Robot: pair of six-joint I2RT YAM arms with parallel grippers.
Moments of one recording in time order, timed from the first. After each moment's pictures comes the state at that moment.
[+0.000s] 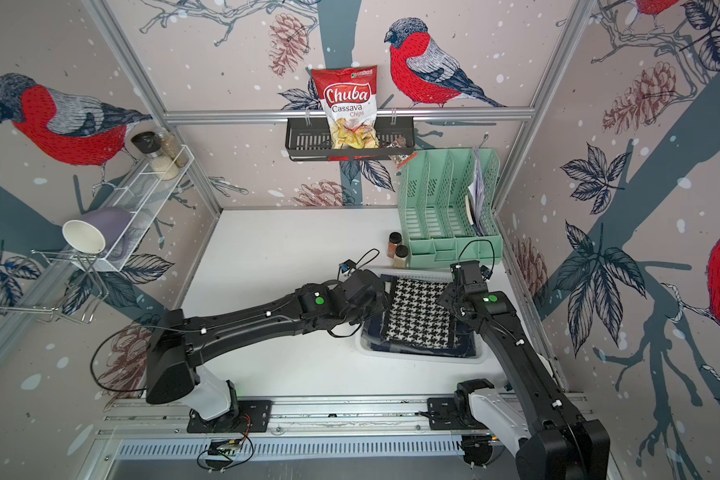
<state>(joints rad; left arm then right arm) -1.13 1.60 1.34 -0.56 -0.24 -1.33 0.22 0.98 0.84 -0.89 0.15 0.76</state>
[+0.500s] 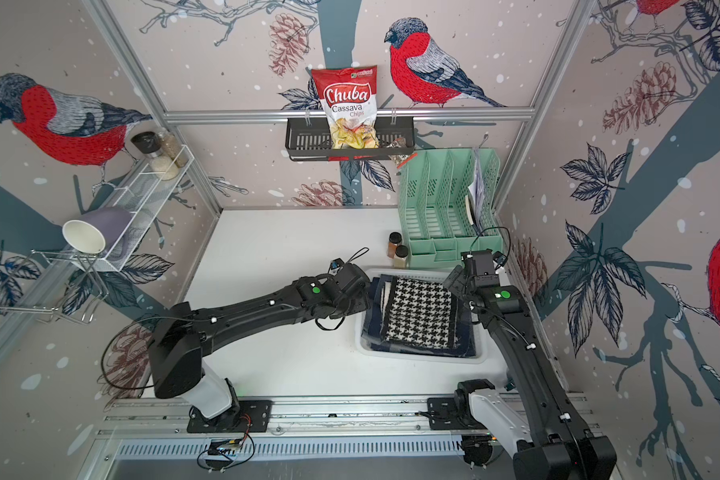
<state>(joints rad) -0.99 1.68 1.25 -0.60 -0.17 -1.11 0.14 0.98 0.95 -0.92 0.25 0.71</state>
